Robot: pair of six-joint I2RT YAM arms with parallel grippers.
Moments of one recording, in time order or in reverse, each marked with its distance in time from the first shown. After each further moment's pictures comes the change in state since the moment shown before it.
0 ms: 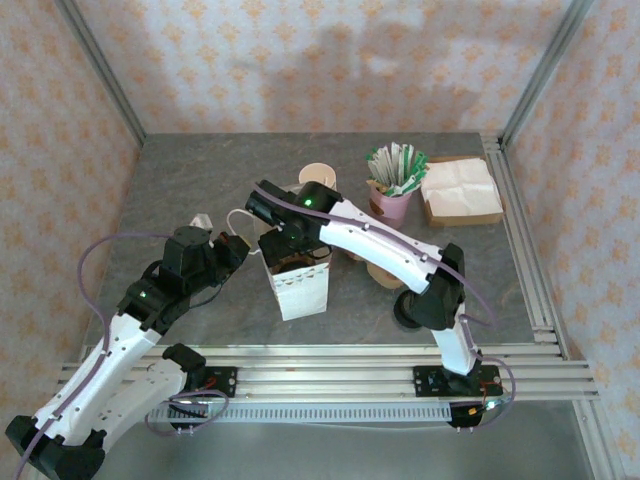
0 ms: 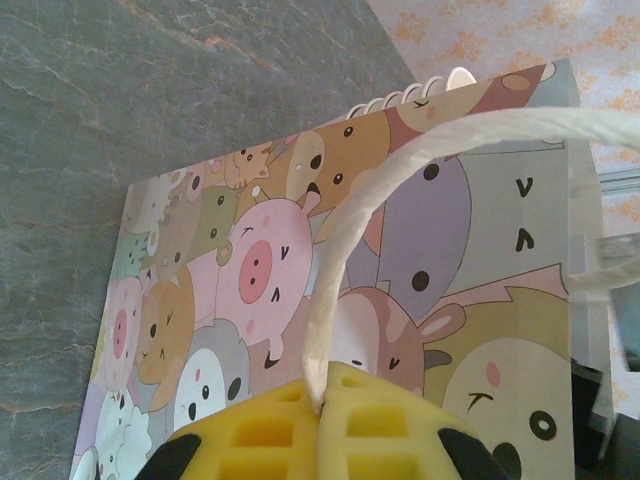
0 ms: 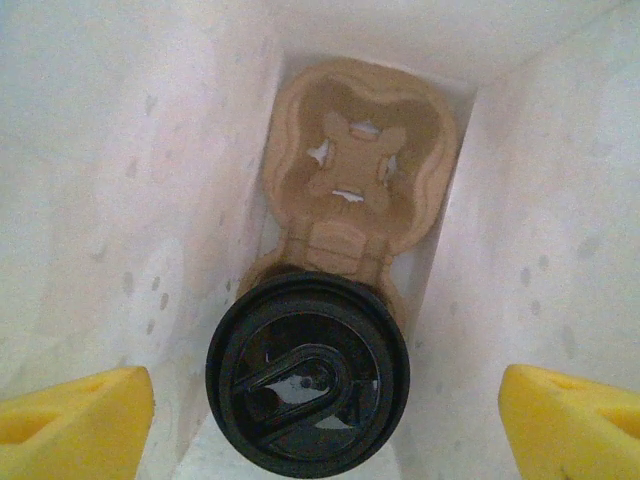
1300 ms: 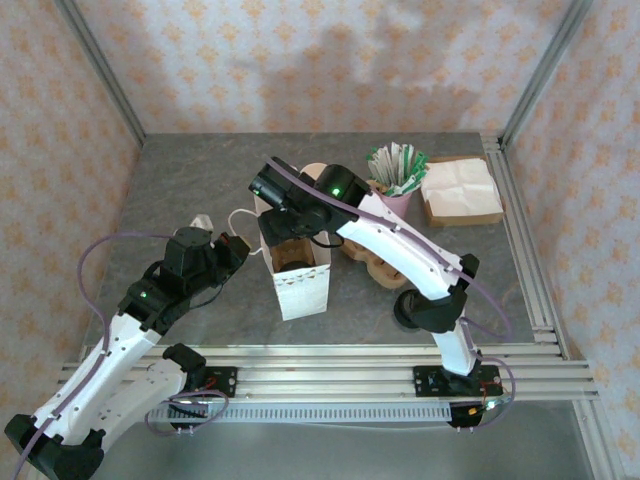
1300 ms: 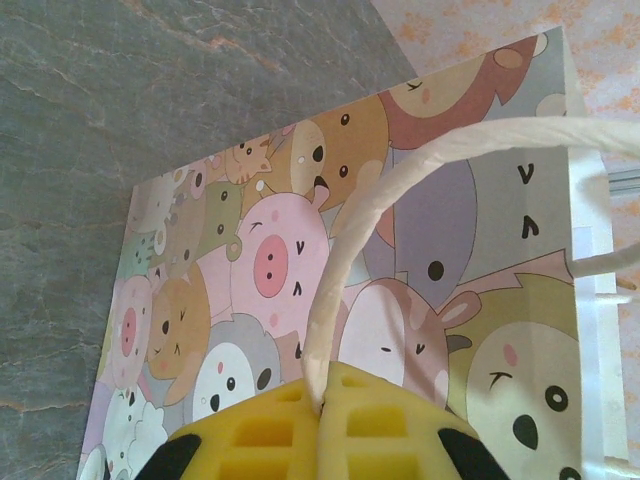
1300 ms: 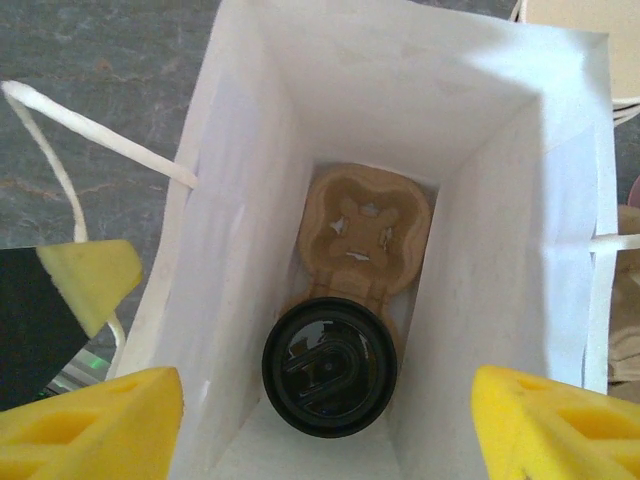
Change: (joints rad) left arm -0.013 0.000 0.000 -0.008 -0.018 0.000; right arm 0.033 -0.004 0.325 -0.144 0.084 -0.001
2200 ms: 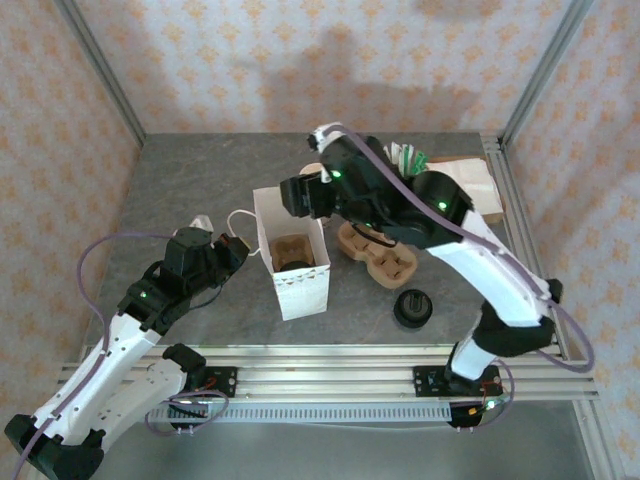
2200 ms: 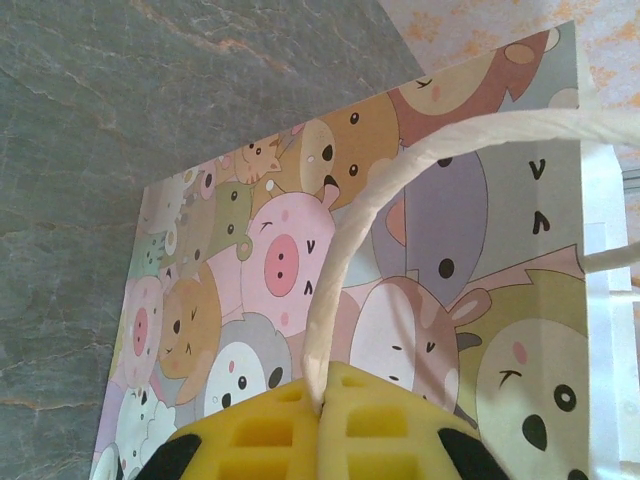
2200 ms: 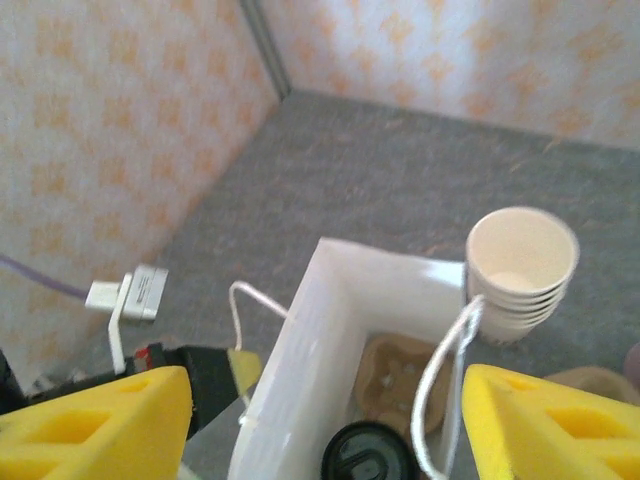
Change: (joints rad) left arm 0.000 0.000 0.002 -0.015 -0.009 0.016; right arm 0.011 -0.423 -0.259 0.391 0.119 -0.104
